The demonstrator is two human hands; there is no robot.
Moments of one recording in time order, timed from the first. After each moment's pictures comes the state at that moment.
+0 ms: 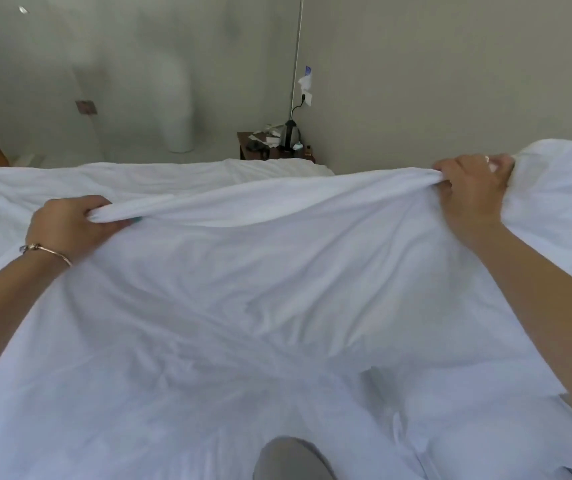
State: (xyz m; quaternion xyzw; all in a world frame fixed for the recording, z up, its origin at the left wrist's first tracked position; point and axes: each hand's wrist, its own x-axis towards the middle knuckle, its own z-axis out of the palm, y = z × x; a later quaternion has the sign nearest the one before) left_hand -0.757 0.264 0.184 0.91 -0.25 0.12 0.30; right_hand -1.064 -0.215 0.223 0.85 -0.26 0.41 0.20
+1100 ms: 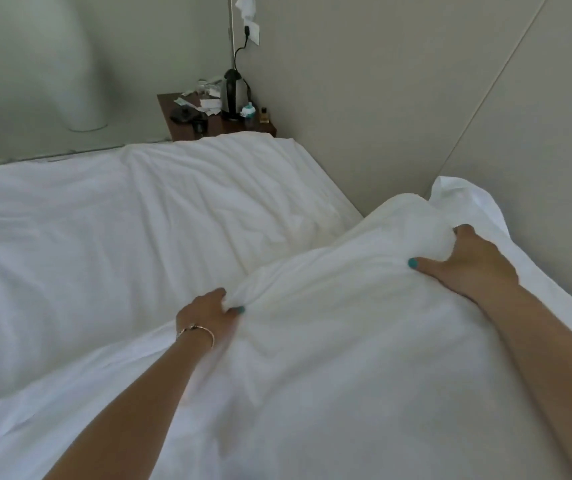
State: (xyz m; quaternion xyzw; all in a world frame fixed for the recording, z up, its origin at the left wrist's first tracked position) left_hand -0.550 -0.276 -0.169 0.93 -0.30 -0.18 0.10; right_hand -0.826 -0.516 -0.009 0.80 -0.59 0.03 -0.14
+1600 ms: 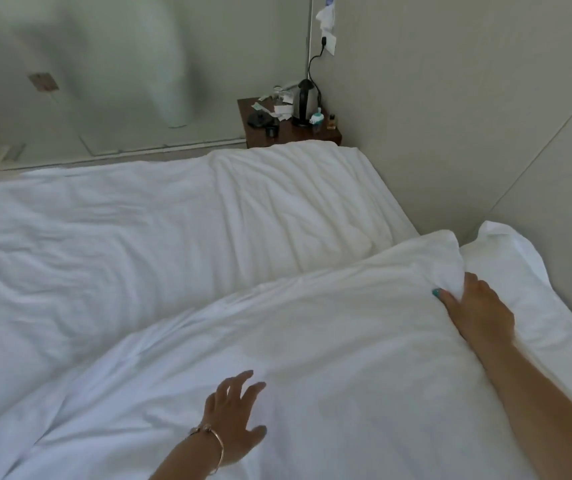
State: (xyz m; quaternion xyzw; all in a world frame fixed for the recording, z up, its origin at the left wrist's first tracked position) left_hand -0.679 -0.112 -0.101 0.86 -0.38 -0.34 -0.01; right_hand -0.831 -0.520 -0.070 0.85 -0.52 0.05 -0.07
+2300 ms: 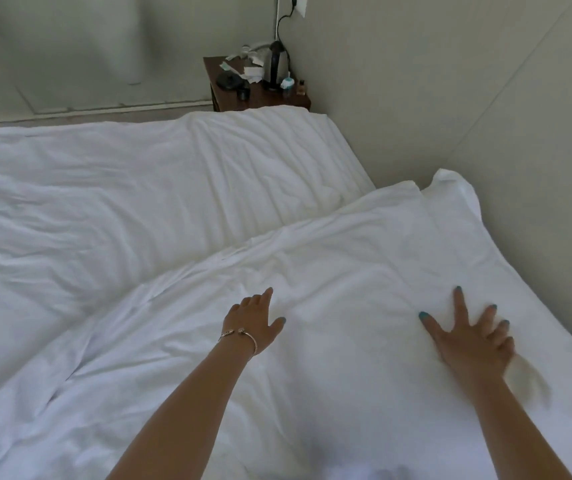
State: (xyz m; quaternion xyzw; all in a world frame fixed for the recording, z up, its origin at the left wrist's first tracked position) left_hand -0.681 -0.110 -0.047 0.87 -0.41 -0.25 0.04; right_hand -0.956 -0.340 -0.005 0.75 -0.64 -0.14 -0.07
